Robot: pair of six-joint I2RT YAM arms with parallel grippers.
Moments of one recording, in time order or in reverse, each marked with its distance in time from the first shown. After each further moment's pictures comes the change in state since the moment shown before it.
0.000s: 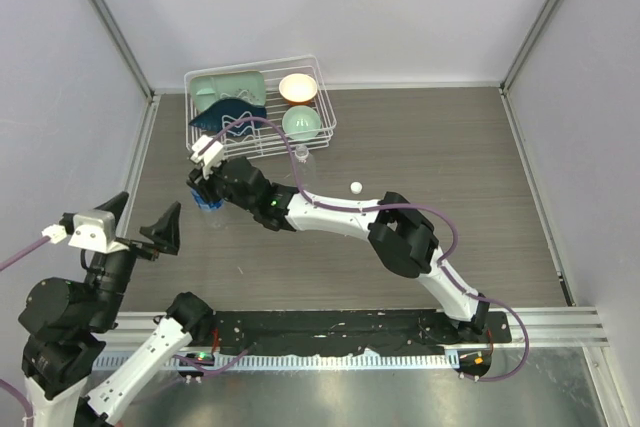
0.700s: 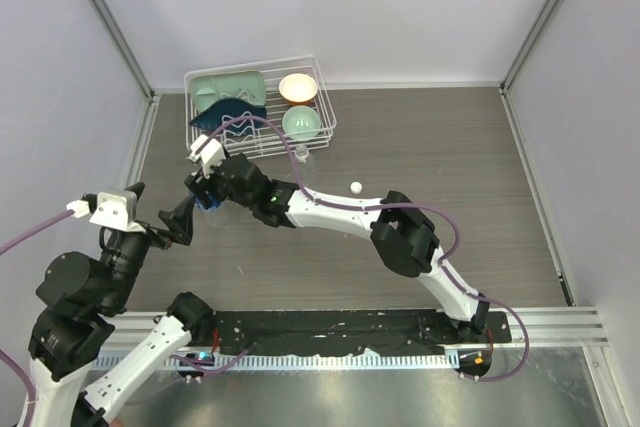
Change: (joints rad) left arm 0.000 0.121 0.018 -0.009 0.035 -0.021; right arm -0.002 -0.008 0.022 -0.115 0.028 -0.016
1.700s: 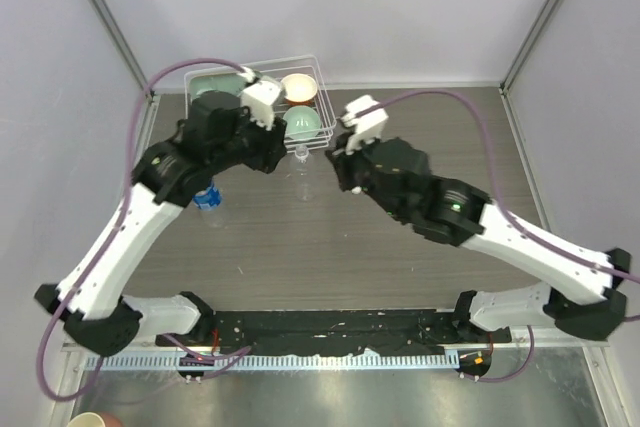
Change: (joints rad) left arm -0.020 0.893 0.545 -0.204 0.365 -0.076; right arm -0.031 -0.995 -0.467 -0.578 0.331 0.131
